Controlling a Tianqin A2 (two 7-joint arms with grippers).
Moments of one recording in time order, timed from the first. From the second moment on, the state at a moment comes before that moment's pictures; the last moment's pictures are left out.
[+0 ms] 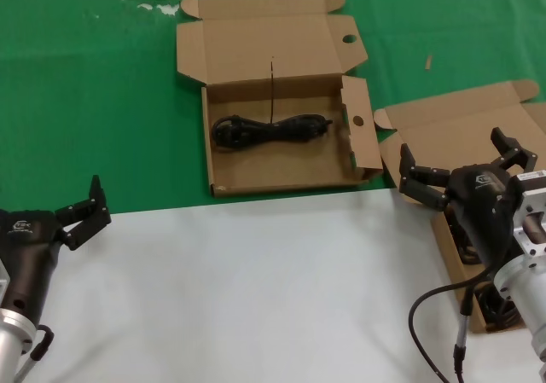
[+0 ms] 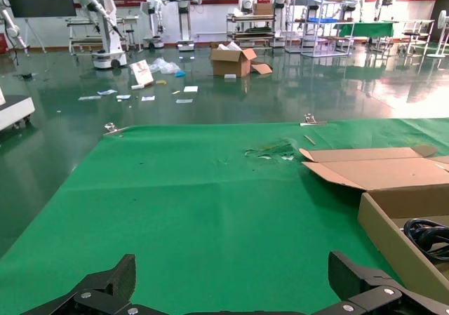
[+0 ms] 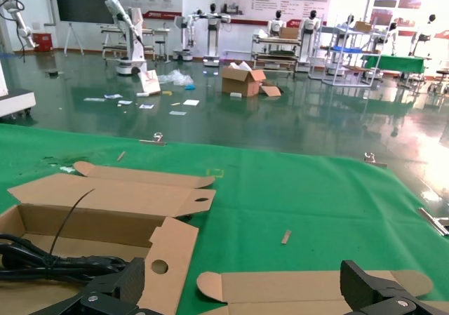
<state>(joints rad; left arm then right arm) 0.00 -0.30 1.60 -1.60 -1.80 0.00 0.00 0.02 0.31 -1.61 1.60 1.78 -0.03 0.01</state>
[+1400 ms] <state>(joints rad) 0.00 -0.30 1.60 -1.60 -1.80 0.00 0.00 0.02 0.31 -1.61 1.60 1.78 -0.03 0.01</state>
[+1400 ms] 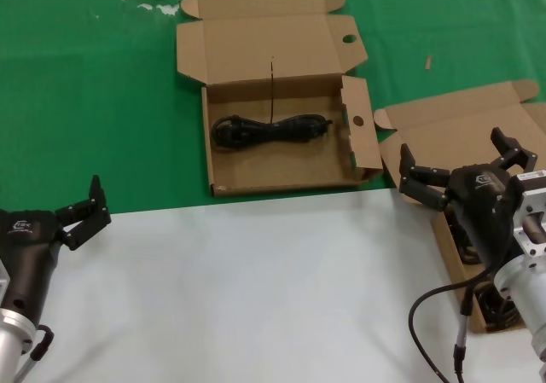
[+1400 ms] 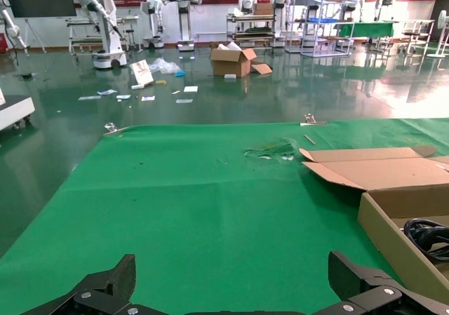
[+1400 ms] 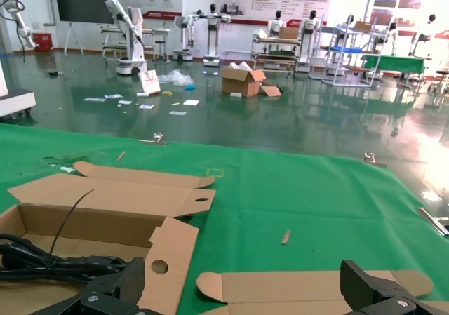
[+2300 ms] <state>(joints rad) 0.00 -0.30 1.60 -1.60 -1.80 0.00 0.00 0.02 0.31 -1.61 1.60 1.78 -0.03 0.01</state>
